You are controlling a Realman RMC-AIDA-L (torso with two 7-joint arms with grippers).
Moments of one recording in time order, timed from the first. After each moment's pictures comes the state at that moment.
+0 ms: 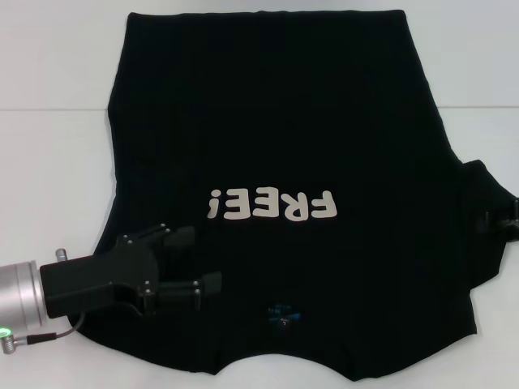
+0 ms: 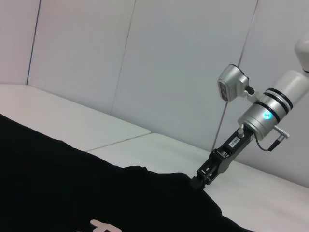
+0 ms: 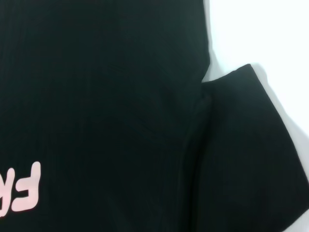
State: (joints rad) left arm -0.44 -2.09 0.63 0.57 1.94 1.62 -1.21; right arm 0.75 1.92 -0.55 -0.61 -2.72 -1.24 2.57
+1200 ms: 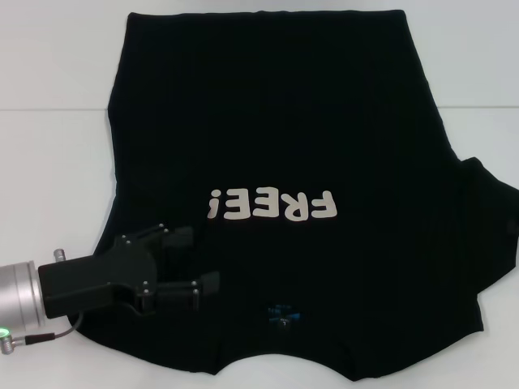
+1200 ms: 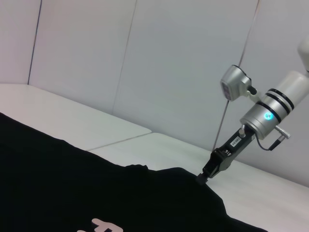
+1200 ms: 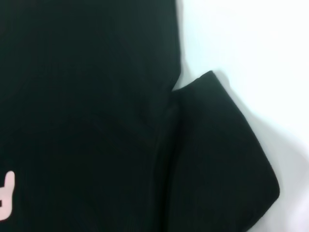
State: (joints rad) left arm -0.43 -2.09 0.63 0.57 1.95 1.62 -1.21; right arm 0.73 1.92 -0.58 -0.63 -2.71 -1.20 2.57
